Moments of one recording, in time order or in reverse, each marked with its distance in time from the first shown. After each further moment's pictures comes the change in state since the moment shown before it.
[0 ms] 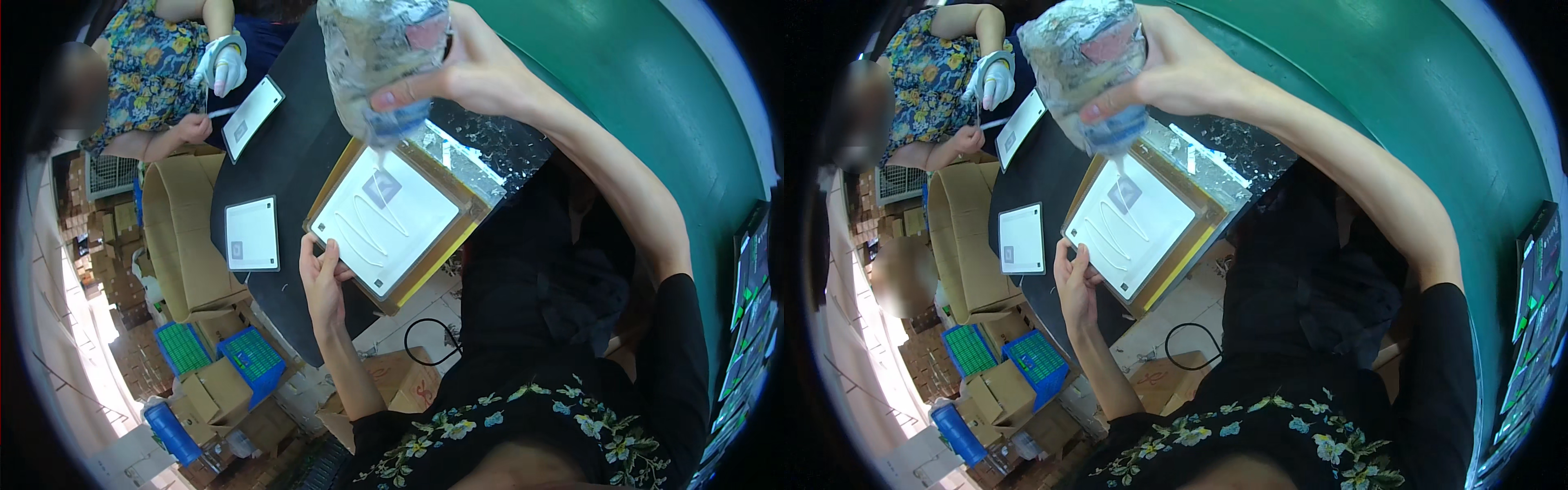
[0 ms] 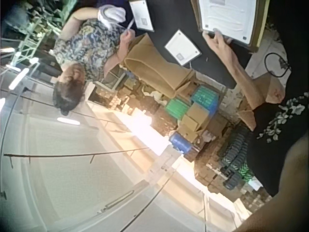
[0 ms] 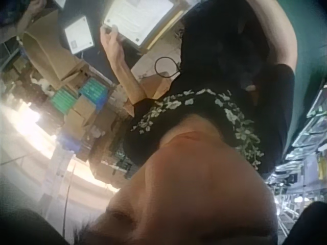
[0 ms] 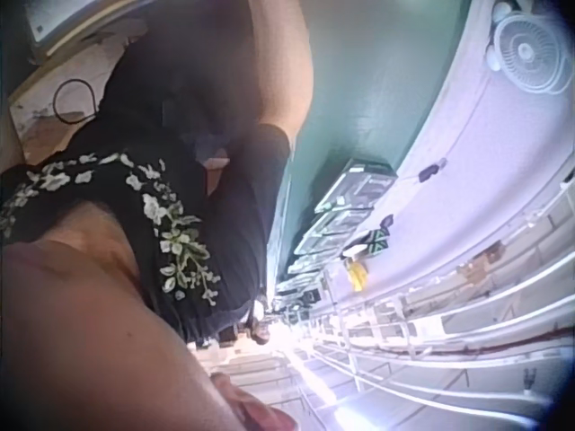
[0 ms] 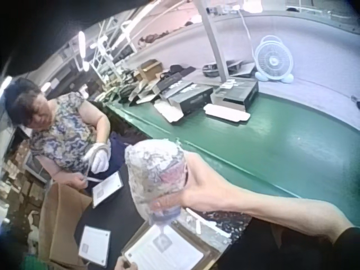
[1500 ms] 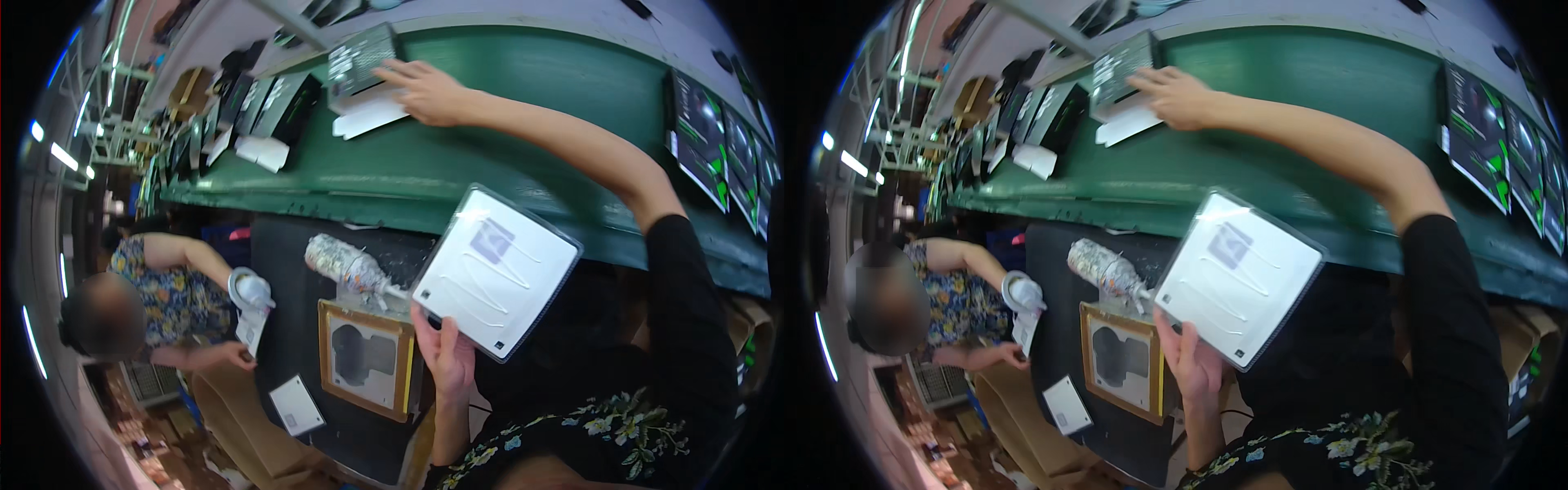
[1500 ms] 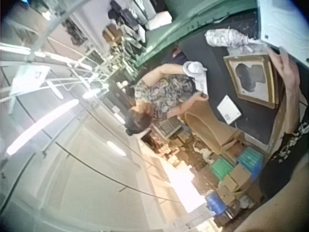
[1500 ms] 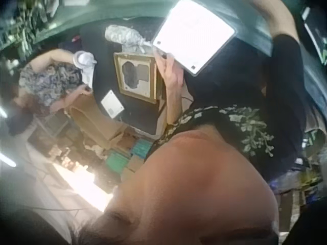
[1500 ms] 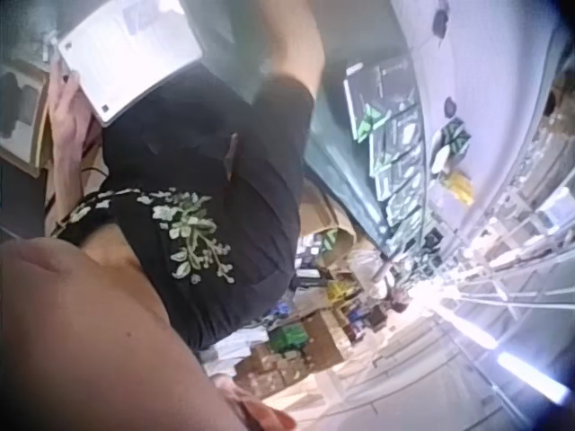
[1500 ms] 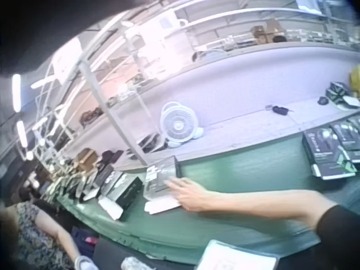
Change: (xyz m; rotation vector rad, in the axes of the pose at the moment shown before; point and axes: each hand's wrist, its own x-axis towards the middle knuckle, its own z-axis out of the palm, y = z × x) left_hand -0.071 -0.005 0.203 -0.477 -0.677 -0.001; right_hand -0.080 -0.014 -0.243 -1.912 0.033 0.056
